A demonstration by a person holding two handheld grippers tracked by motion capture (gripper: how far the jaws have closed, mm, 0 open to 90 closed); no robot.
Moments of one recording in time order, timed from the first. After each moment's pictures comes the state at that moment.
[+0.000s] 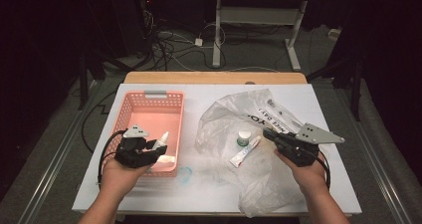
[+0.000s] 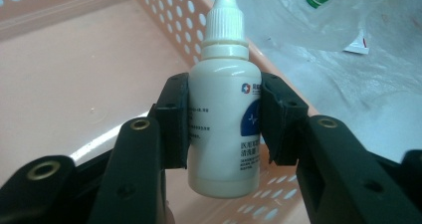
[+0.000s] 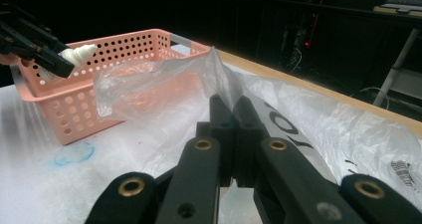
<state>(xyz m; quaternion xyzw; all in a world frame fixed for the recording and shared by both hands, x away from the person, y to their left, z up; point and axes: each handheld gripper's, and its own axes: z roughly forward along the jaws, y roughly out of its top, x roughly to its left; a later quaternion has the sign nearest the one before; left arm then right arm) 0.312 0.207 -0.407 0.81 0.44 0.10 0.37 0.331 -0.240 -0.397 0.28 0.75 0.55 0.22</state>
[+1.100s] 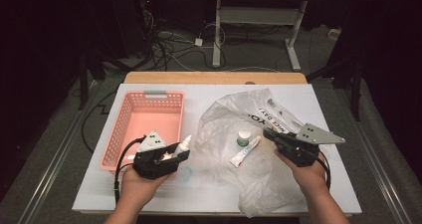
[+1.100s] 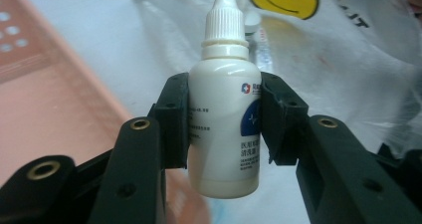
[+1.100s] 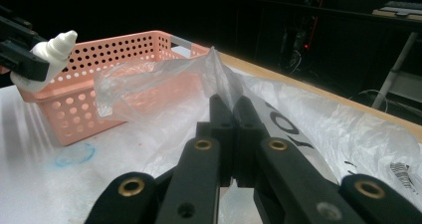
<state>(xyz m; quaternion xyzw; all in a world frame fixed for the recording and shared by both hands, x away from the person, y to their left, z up) 0.287 0.152 -0.392 0.81 0.37 0.10 0.45 0.330 -0.239 -0.395 0.28 0.75 0.56 0.22</state>
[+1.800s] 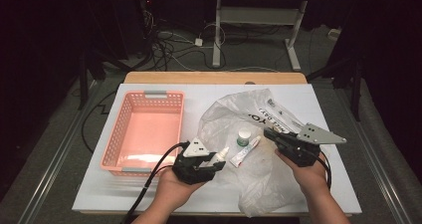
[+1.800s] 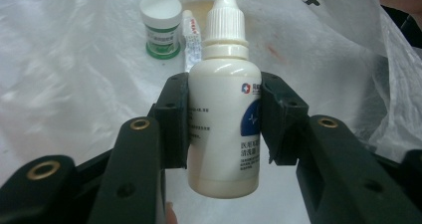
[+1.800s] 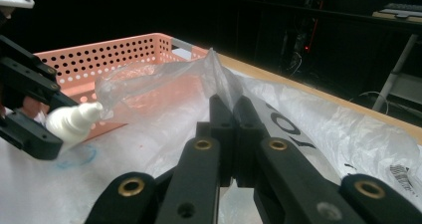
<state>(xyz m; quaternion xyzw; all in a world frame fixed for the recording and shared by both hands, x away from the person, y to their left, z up) 0.294 0.071 -0.411 0.84 0.31 0.05 0.43 0.330 -0.240 -0.394 0.27 0.75 0.56 0.22</state>
